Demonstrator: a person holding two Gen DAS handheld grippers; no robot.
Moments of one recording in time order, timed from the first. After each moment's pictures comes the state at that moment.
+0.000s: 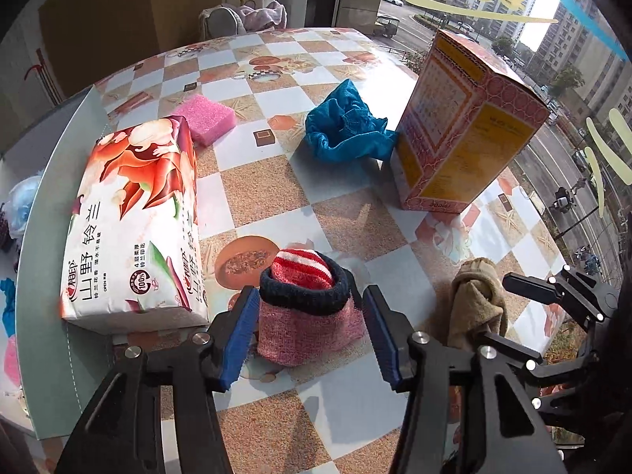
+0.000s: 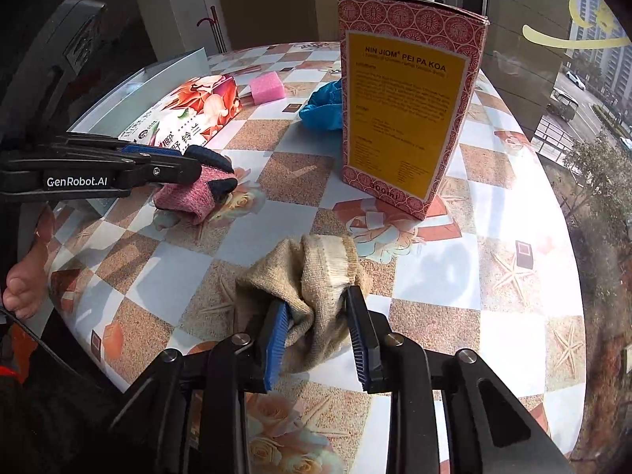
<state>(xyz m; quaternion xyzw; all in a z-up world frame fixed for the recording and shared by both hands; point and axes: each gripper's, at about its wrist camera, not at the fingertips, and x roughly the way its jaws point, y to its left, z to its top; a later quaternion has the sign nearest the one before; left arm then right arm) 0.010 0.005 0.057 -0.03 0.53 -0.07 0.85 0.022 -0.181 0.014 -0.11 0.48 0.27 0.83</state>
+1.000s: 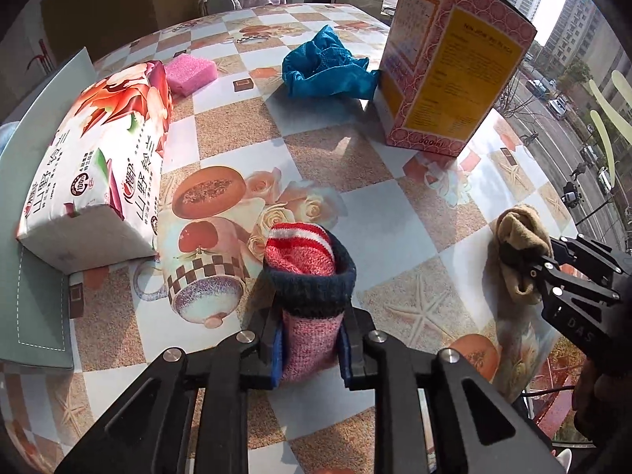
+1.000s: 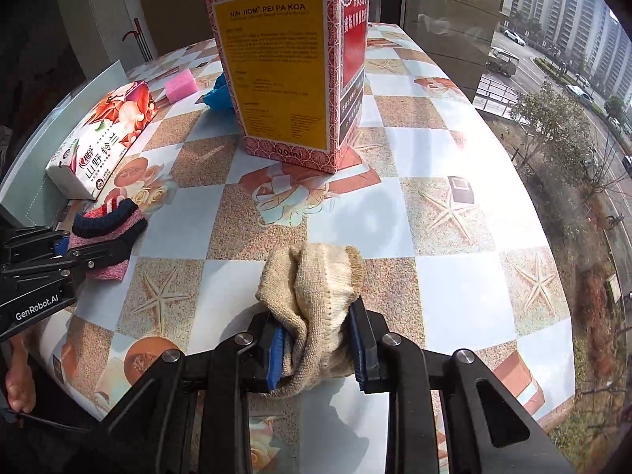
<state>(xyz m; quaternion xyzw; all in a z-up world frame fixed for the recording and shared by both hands) -0.026 -0.023 0.019 -0.02 0.54 -0.06 0.84 0.032 -0.216 -0.007 -0.07 0.50 0.14 0.85</state>
